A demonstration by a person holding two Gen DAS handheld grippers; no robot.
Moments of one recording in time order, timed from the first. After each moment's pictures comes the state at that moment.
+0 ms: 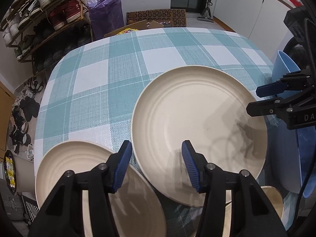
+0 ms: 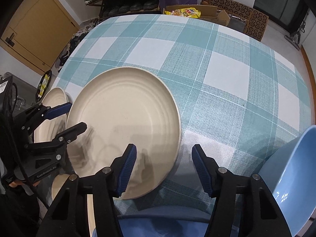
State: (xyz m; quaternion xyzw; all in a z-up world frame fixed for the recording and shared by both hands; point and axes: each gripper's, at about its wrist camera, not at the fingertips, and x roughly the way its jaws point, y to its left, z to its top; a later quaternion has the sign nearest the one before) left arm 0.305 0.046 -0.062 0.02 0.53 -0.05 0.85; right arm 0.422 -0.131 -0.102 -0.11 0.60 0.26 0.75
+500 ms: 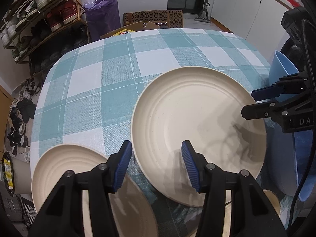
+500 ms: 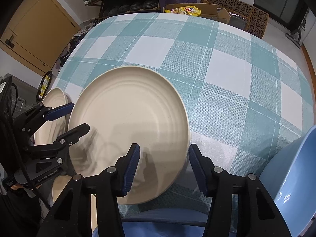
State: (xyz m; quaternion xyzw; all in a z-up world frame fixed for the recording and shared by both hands) left arm 0.308 0.038 -0.062 0.02 0.53 -0.07 0.85; right arm 0.421 -0.131 -0.106 -0.11 0.60 0.27 0.75
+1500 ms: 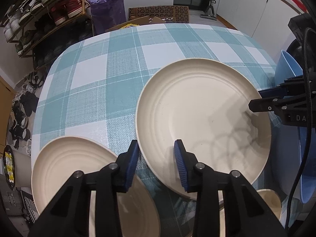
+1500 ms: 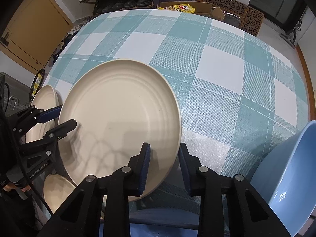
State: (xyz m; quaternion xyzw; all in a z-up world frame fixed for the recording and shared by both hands) left arm 0.308 0.043 -0.067 0.01 0.54 -0.04 0.84; right arm 0.421 -0.136 -0.114 -0.13 0.60 0.24 0.75
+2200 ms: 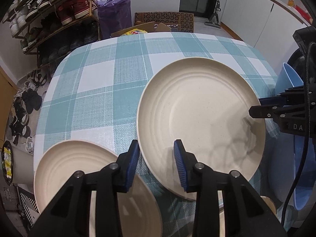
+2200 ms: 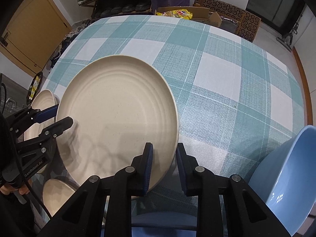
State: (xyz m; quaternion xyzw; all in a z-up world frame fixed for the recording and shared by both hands) left arm 0.308 0.051 -0.055 -0.01 0.52 -0.03 0.85; right arm 0.421 -0.135 -0.104 -0.13 0.58 0.24 0.77
